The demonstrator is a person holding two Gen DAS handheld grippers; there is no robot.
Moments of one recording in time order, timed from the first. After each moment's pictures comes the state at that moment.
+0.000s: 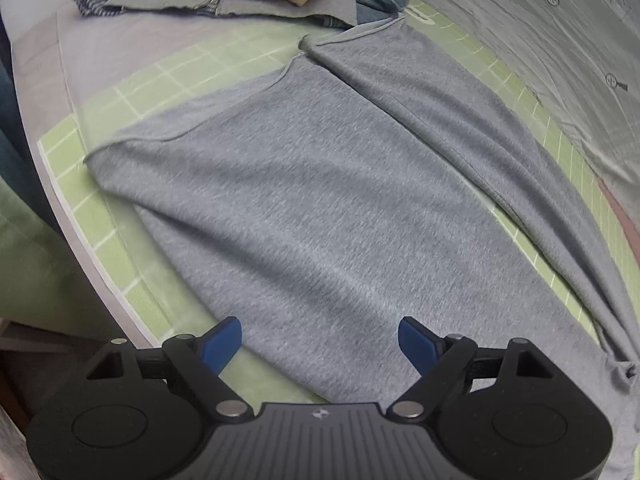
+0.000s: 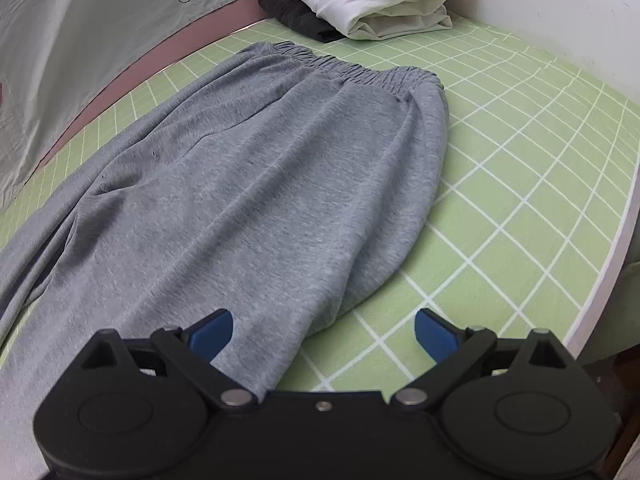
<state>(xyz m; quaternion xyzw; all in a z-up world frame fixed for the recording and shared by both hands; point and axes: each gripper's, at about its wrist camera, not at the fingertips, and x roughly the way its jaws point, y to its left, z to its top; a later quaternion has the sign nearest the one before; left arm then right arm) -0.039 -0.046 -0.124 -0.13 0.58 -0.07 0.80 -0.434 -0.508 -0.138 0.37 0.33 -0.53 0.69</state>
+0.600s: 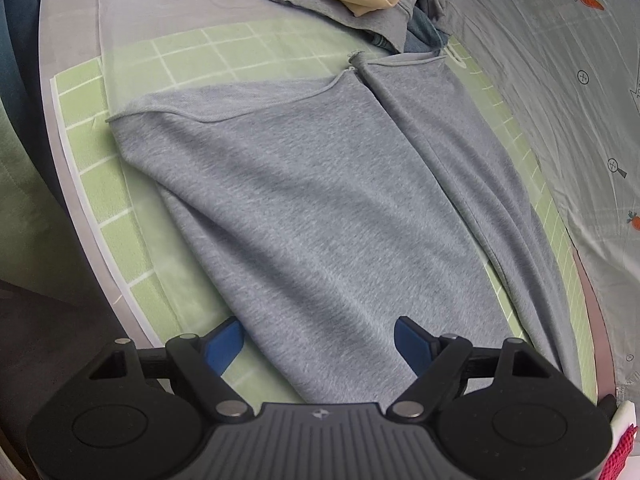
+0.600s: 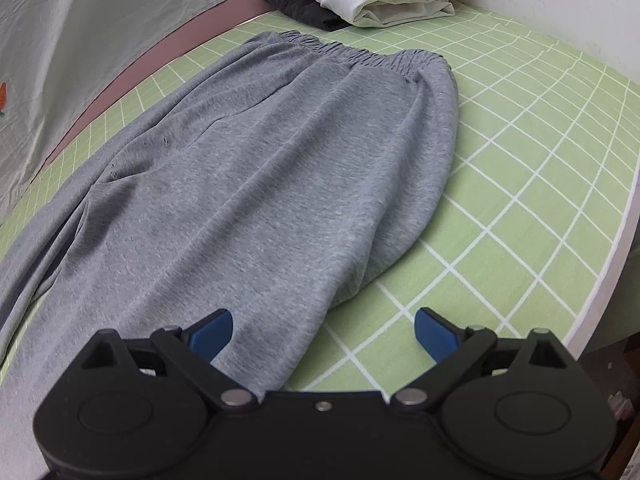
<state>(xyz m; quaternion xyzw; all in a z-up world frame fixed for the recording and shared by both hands) -0.022 -0.006 -0.135 -0.24 0.57 -0.06 0.79 -0.425 -0.496 -0.144 0.39 0.33 -0.53 0.68</state>
